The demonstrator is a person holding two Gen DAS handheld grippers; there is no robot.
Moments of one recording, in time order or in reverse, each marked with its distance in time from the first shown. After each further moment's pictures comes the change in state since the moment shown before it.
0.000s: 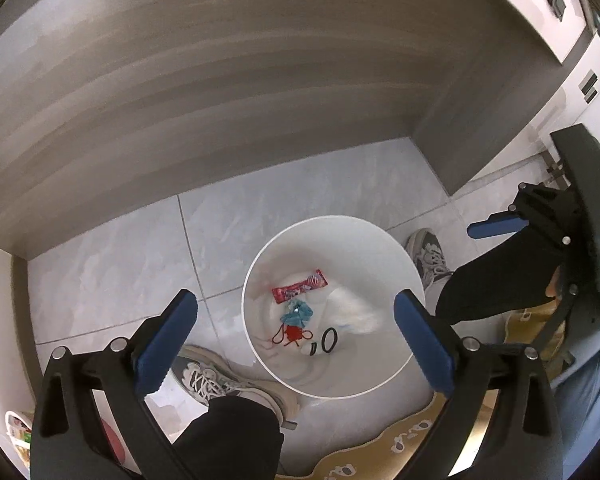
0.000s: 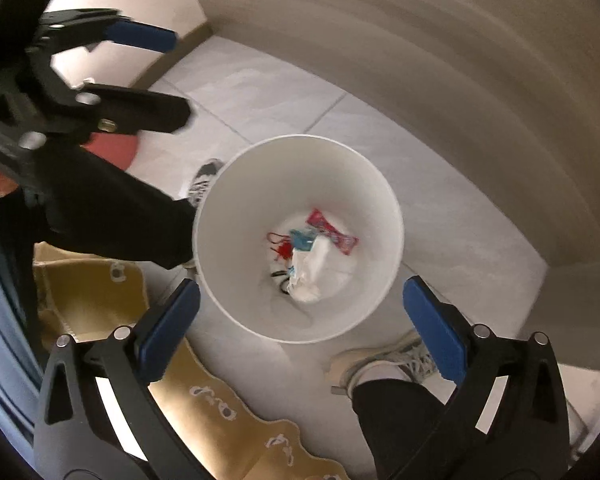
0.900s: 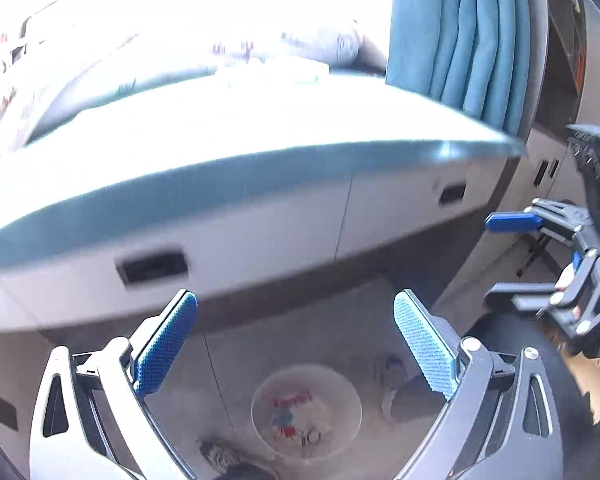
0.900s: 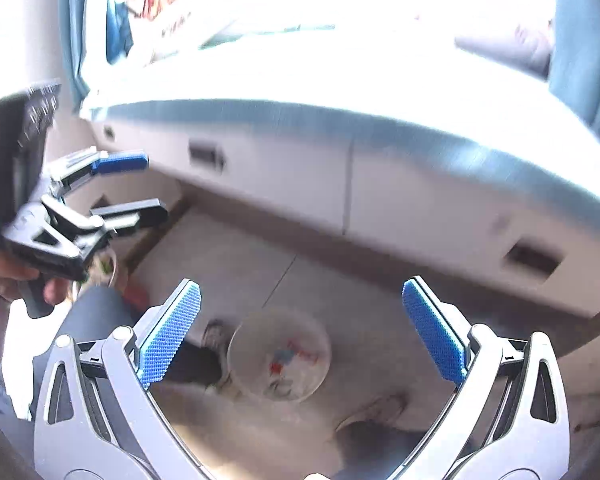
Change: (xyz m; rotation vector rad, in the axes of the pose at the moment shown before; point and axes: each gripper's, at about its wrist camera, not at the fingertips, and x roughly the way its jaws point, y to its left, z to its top) left arm -0.264 -0.072 0.081 0.038 -0.462 0.052; right arm -0.334 -0.020 0.012 0.173 -0.538 -0.119
